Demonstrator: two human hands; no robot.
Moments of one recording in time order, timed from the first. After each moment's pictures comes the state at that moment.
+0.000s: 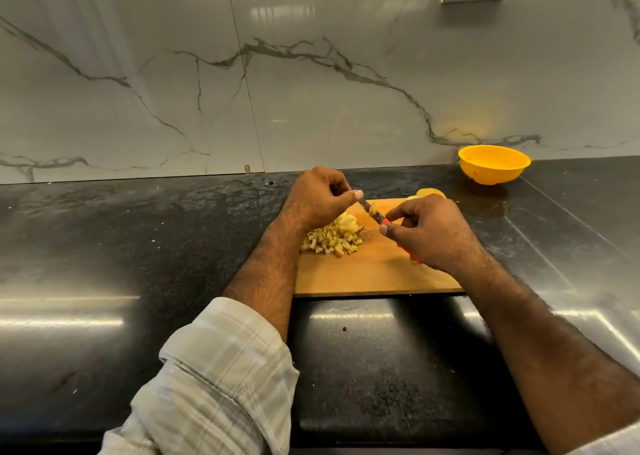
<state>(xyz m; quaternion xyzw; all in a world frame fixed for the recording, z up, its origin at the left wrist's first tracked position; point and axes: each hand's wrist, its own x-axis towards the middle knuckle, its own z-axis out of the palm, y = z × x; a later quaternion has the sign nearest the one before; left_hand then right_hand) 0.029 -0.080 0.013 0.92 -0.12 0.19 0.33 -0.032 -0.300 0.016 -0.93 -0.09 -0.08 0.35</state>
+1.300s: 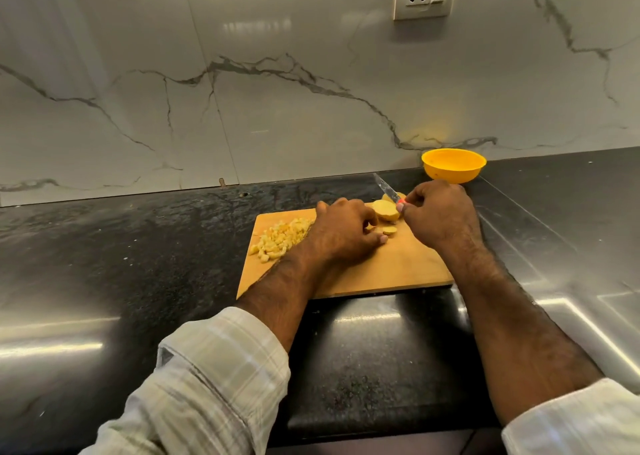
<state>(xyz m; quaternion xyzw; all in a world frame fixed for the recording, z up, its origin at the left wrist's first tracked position) 0.004 -0.176 0.004 0.97 -0.18 0.08 0.13 -0.021 -0.355 0.025 -0.93 0.02 -0.23 0.28</state>
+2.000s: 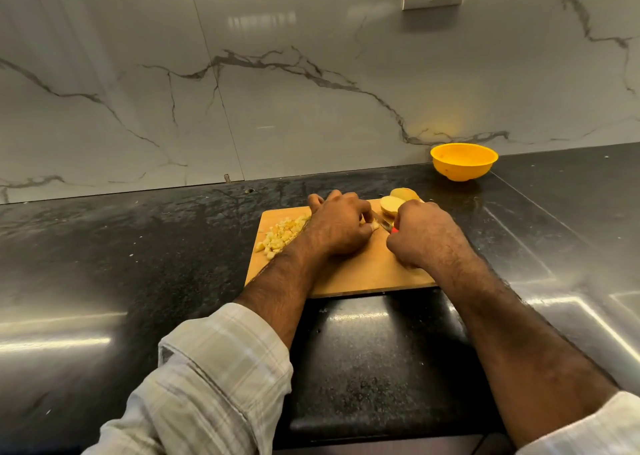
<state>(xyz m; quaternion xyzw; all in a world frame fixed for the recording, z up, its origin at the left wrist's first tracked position) 0.016 -0.160 0.004 0.98 -0.15 0.07 0.09 -0.042 -0.315 0.031 -0.99 0.02 -0.02 0.15</state>
